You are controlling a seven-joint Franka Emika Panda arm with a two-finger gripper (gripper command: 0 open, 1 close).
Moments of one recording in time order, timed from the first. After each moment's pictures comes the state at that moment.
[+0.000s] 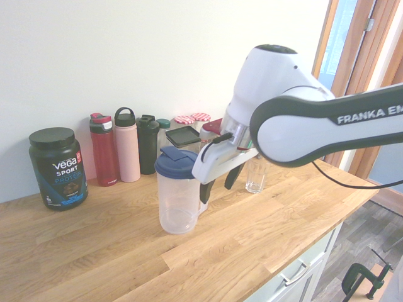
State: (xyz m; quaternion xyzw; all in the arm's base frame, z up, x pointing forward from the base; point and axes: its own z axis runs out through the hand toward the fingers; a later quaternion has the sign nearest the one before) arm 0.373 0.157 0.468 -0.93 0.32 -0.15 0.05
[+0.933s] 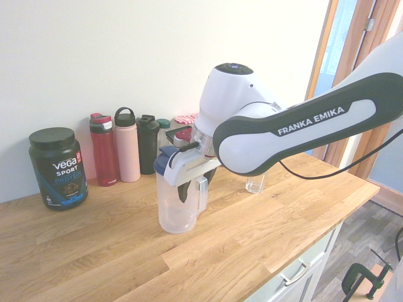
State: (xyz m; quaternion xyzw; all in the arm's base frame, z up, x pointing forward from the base) arm 0.425 0.171 0.447 -0.93 0.34 -0.16 0.05
